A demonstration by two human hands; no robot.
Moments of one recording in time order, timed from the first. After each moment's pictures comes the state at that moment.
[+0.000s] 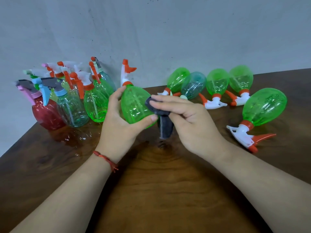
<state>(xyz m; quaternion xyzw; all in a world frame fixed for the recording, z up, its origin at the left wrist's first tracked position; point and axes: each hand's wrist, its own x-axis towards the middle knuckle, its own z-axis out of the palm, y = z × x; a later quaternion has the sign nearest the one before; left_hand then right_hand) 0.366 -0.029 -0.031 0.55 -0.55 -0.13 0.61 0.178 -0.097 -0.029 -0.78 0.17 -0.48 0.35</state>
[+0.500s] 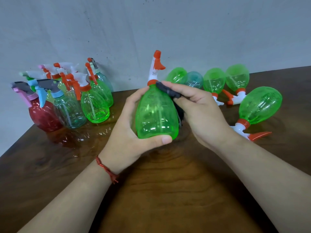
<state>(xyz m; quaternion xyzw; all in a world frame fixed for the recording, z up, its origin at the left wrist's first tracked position) 0.345 -0.014 -0.030 0.47 -0.65 -0.22 0.55 0.170 -0.106 -0.010 -0.63 0.19 -0.51 0.55</state>
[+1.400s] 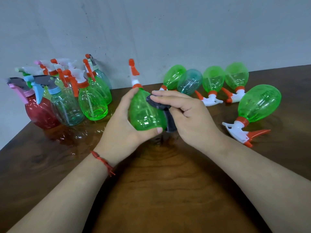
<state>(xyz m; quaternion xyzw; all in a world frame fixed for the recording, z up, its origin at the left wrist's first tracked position) 0.362 -0.030 -0.040 0.57 -0.61 -0.18 0.51 0.173 -0.107 -0.032 -0.79 0.21 -0.49 0.32</state>
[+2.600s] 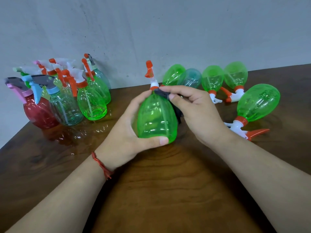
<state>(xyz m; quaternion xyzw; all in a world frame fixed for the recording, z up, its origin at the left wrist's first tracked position) 0.353 -0.019 -0.037 0.49 -0.67 -0.27 0.49 0.168 -0.115 -0.023 -0.65 0.21 -0.51 0.52</state>
